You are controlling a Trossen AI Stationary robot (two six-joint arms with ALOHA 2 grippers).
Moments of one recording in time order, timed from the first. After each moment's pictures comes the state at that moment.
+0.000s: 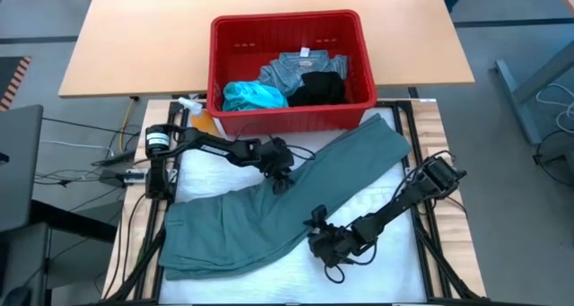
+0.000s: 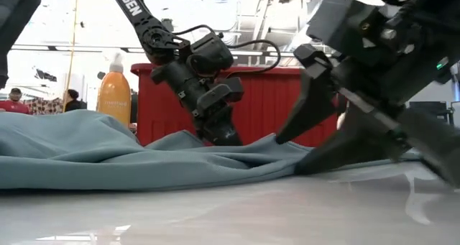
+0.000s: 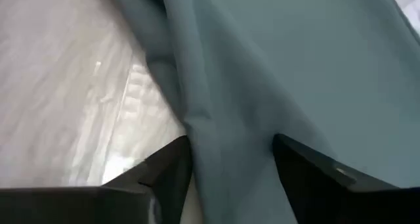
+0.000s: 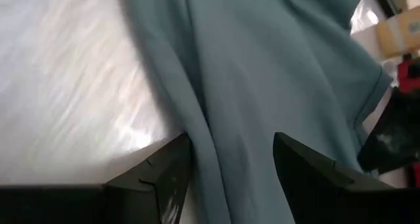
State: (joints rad) left arm 0.22 1.96 1.03 0.01 0.23 -0.08; right arm 0.56 1.95 0.98 0.03 0.68 -0.15
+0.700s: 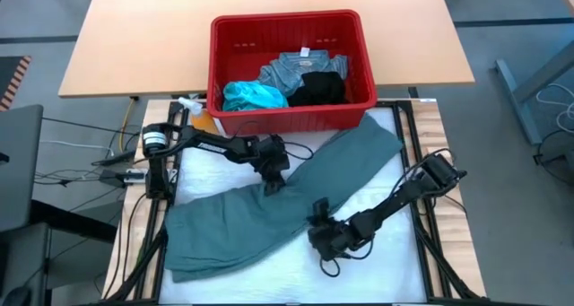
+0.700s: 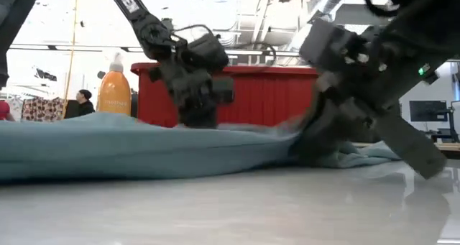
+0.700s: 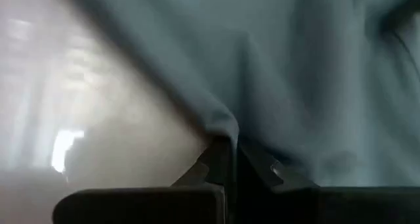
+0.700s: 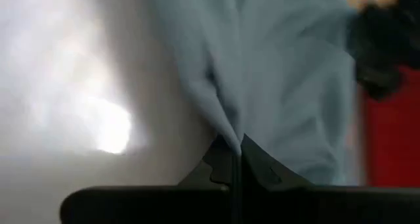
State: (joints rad) left arm 0.25 1.88 1.01 -0.08 0.48 -0.06; right arm 0.55 1.88 0.98 -0.14 0.81 -0.11
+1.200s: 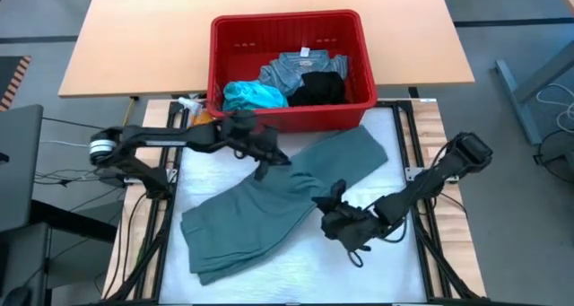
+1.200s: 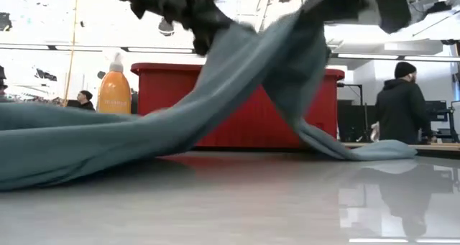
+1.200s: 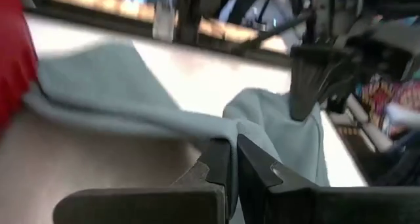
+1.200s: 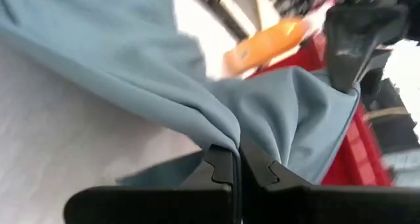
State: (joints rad) left arm 0.25 1.43 1.02 0.05 0.45 -0.15; right arm 0.57 1.51 0.98 -0.15 1.00 -0.35
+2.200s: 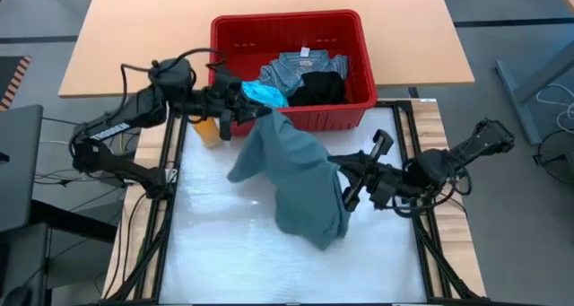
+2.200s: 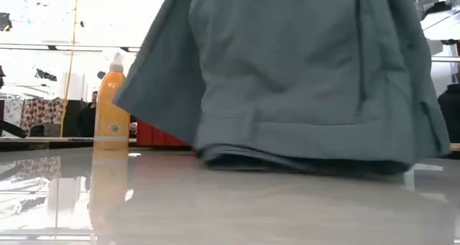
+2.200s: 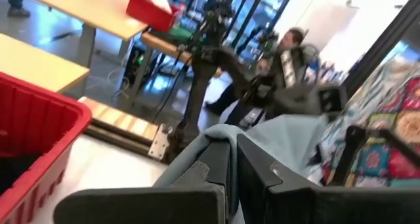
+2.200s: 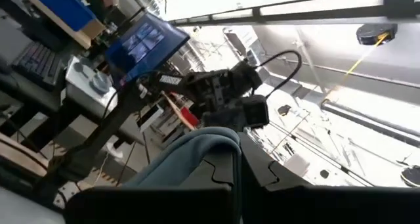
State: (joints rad) left arm 0.25 1.31 1.67 -0.40 0.27 -0.42; right arm 0.51 1.18 1.12 0.55 0.68 -1.13
